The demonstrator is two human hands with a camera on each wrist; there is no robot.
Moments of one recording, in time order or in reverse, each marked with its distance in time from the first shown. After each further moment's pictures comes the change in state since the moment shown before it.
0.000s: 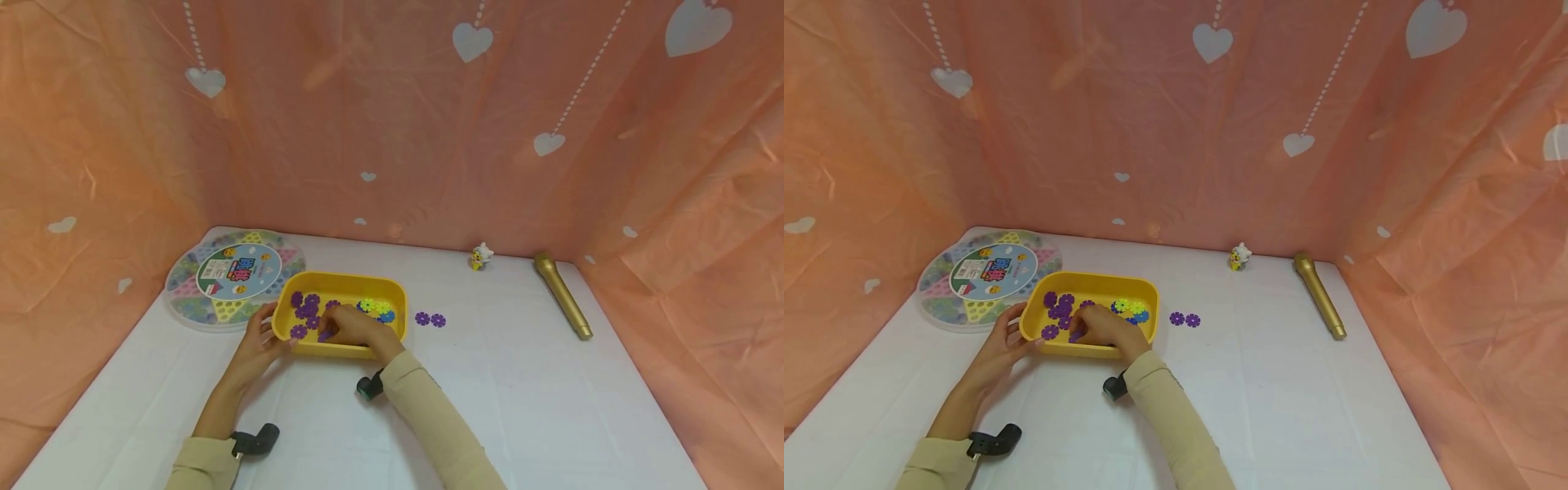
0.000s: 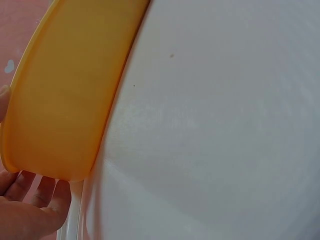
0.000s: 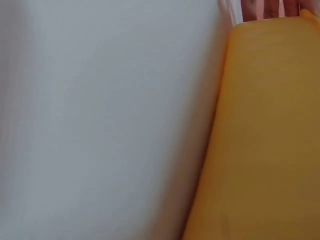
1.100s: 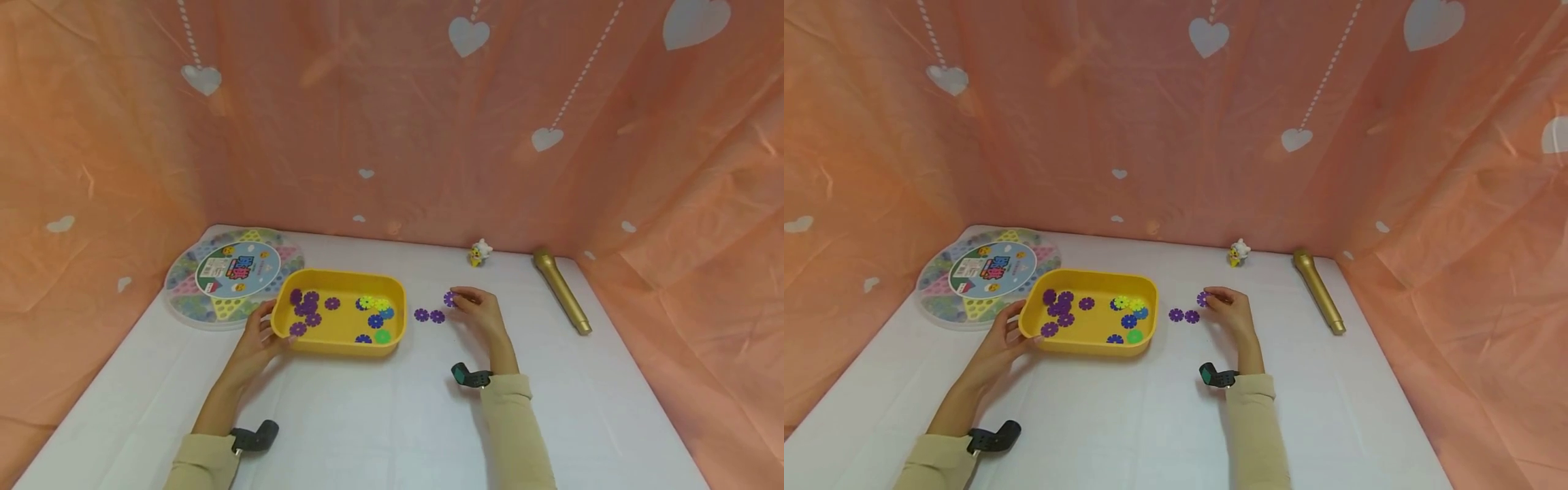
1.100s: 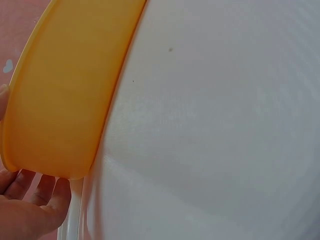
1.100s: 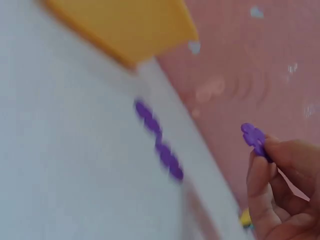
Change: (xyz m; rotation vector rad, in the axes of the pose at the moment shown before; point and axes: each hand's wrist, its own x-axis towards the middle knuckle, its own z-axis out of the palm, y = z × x) left_hand -0.001 0.001 0.001 -0.039 -0.013 0.018; right_hand -0.160 0.121 -0.075 0.634 0.756 0.390
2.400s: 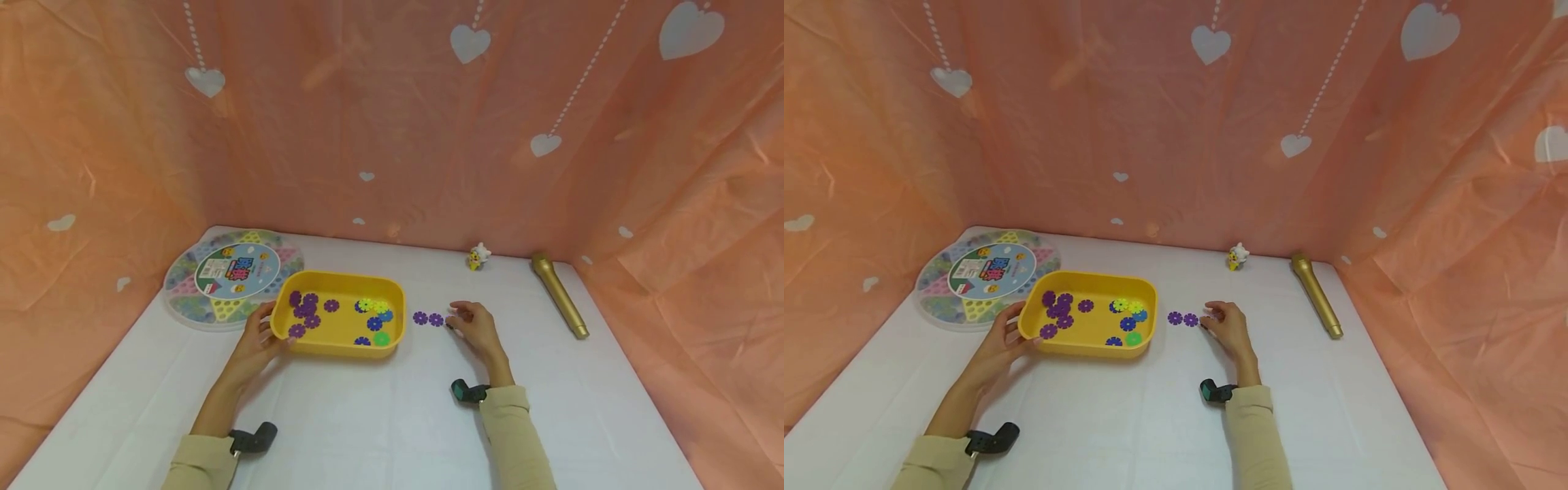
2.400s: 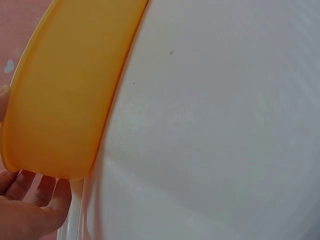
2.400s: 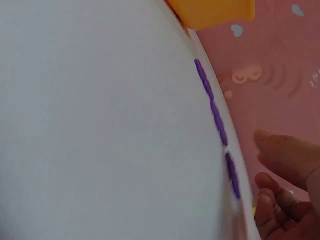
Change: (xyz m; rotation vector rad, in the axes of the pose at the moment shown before) left_hand 0.000 -0.003 -0.001 -0.012 -0.002 0.027; right_hand -0.007 0.023 0.004 -0.416 0.031 -0.174
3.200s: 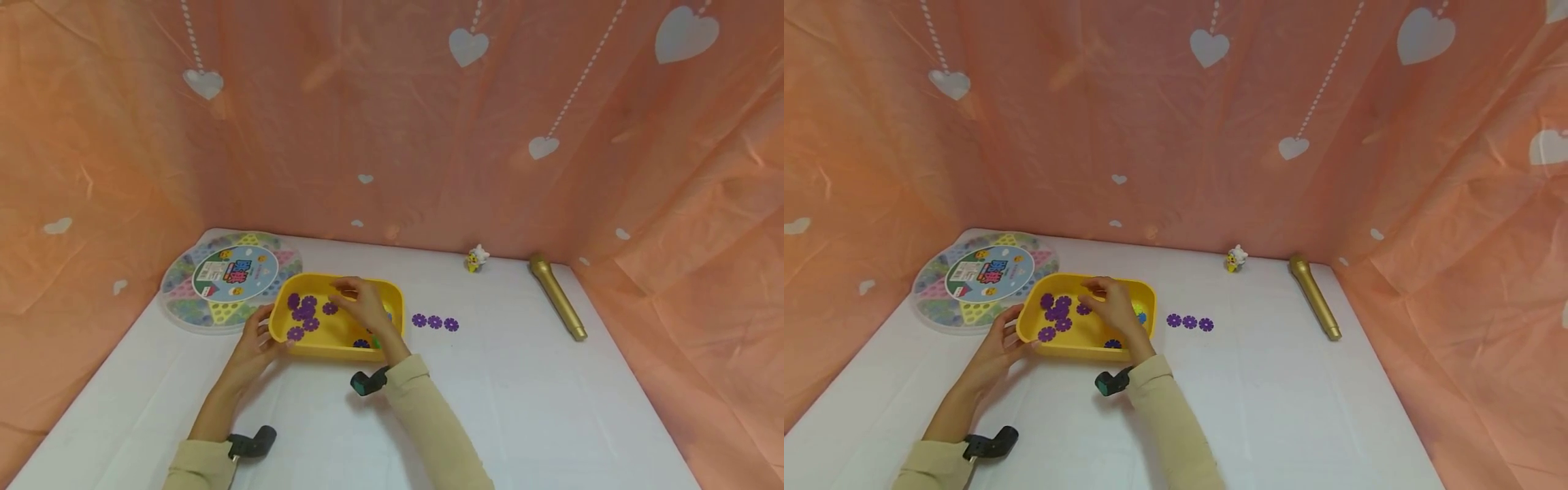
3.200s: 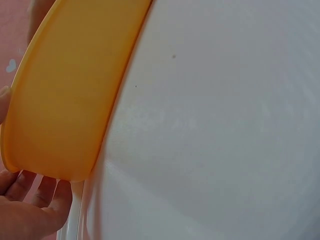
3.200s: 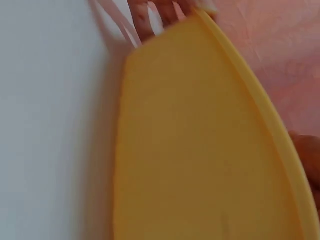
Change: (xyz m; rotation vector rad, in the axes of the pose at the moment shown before) left_hand 0.000 0.001 -0.001 0.052 0.000 -0.027; right_hand 0.031 -0.156 0.130 0.281 -0.217 -0.318
